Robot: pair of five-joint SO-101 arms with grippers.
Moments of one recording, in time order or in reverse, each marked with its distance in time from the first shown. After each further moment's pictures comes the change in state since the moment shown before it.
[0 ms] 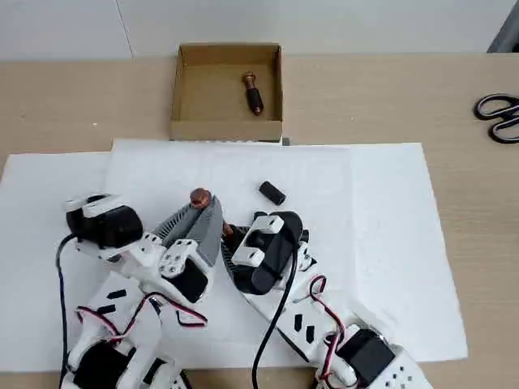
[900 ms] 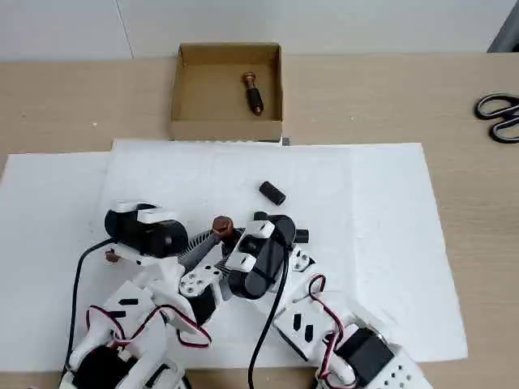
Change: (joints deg) left arm 4.9 -0.8 -0.2 12.1 -10.9; right arm 0.1 0.1 0.2 0.1 3.7
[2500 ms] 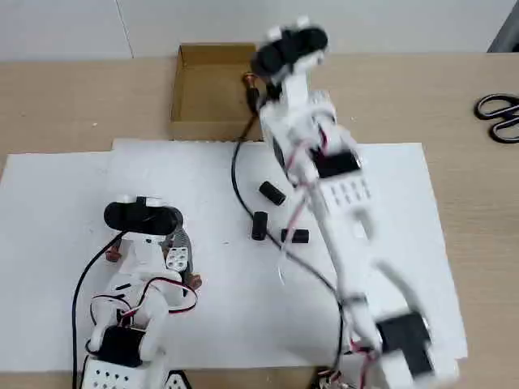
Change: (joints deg) left arm -22.7 0.4 23.3 -11.8 -14.8; right arm 26.8 90.6 -72.6 -13.5 -5.1
